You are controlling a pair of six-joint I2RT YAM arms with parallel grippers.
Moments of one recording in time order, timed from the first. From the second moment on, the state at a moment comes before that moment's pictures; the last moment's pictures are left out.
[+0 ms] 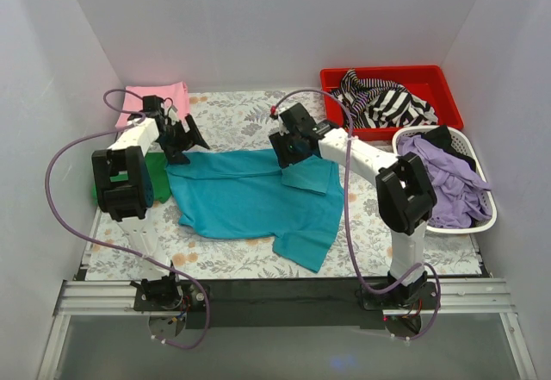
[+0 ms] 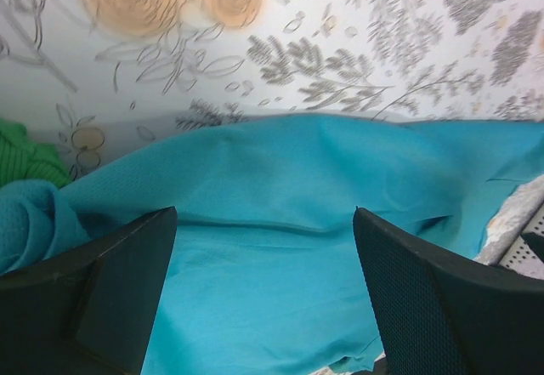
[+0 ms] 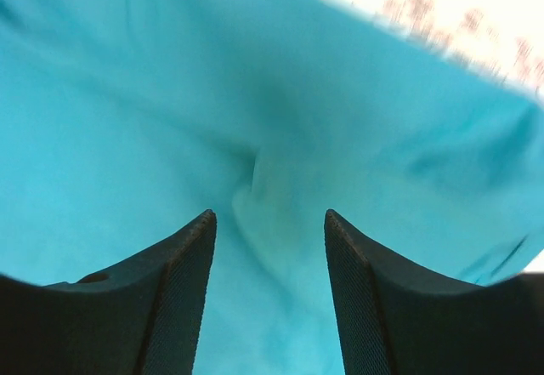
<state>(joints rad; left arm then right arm) 0.11 1.99 1.48 -0.66 0.41 -0.37 0.69 1.93 1.53 -0.56 -0.01 0.15</state>
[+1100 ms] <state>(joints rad) 0.09 2.39 2.01 -0.74 0.46 -0.41 0.53 2.51 2.22 -0.66 -0.15 0.13</state>
